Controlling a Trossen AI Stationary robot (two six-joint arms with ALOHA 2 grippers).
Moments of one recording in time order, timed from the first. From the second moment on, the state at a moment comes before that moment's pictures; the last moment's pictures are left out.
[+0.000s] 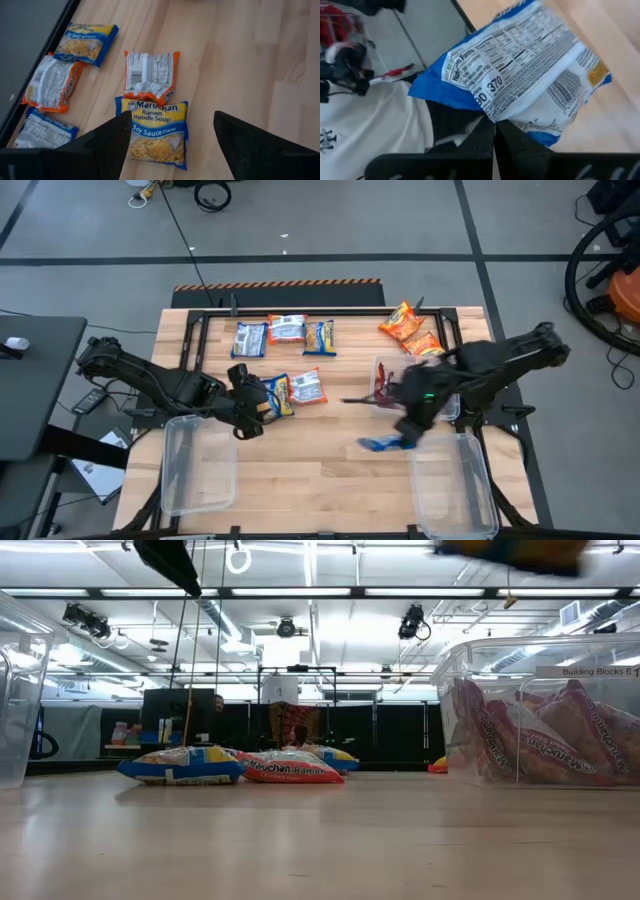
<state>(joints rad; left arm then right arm) -0.38 1.26 1.18 -0.97 -0.55 -0.49 0.35 1.29 1.46 -1.05 -0.42 1.26</state>
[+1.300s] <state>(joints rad) -0.39 1.26 1.18 -1.00 -0.36 -0.51 0.69 1.09 0.82 -0.86 -0.39 1.78</state>
